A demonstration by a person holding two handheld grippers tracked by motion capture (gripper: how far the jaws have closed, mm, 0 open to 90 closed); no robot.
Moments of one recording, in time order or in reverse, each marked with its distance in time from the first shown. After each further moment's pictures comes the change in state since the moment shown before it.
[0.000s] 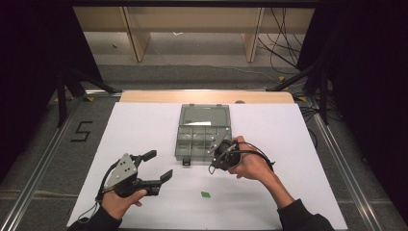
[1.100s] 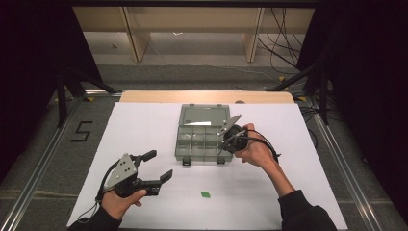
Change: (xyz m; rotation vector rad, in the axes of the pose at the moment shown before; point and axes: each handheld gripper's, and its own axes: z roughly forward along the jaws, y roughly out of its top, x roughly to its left) left arm 0.001 0.000 0.000 -0.002 0.001 0.011; right arm -0.048 -0.014 -0.001 -0.039 -0.162 0.099
